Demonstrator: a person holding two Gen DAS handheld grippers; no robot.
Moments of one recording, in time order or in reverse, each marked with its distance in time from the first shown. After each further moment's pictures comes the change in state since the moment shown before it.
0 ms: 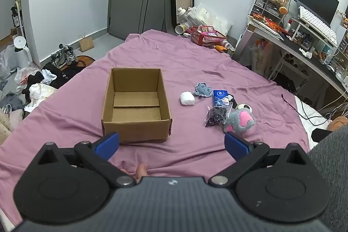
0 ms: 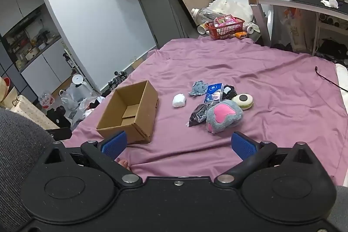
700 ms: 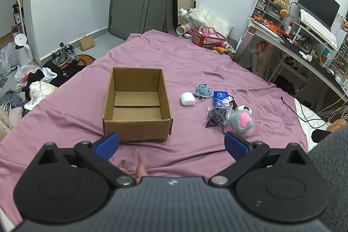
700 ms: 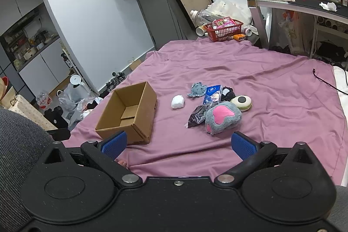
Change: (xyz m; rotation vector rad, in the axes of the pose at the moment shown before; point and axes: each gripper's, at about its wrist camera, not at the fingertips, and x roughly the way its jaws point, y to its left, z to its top) left arm -0.004 0.000 -0.001 -0.013 -0.003 -0.006; right arm -0.014 0.008 0.000 -0.020 -0.020 -0.020
